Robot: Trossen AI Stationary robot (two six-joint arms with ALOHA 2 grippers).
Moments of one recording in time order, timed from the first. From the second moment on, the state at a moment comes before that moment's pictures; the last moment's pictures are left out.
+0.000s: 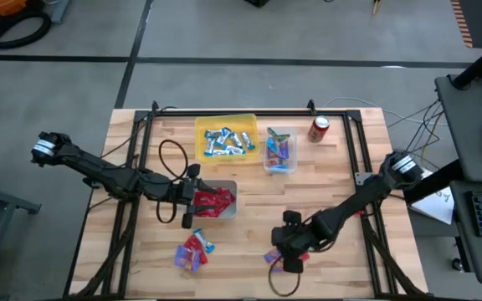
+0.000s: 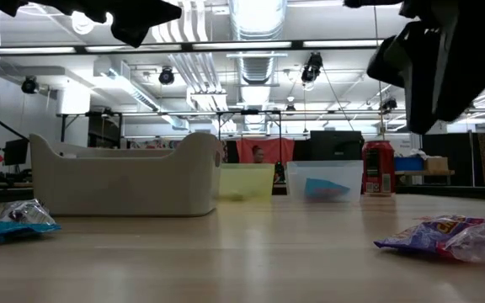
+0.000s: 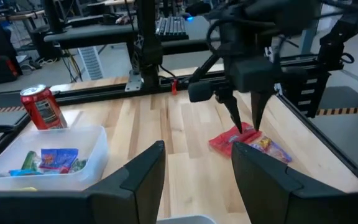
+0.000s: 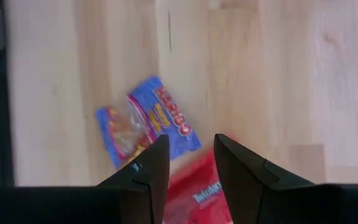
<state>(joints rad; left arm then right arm) -0.33 1.07 0.59 0.27 -0.25 0.03 0.56 1.78 1.24 -0.64 0.10 0.62</state>
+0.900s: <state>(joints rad) -0.33 1.07 0.59 0.27 -0.25 0.02 0.57 2.09 1.52 -0.86 0.02 0.61</state>
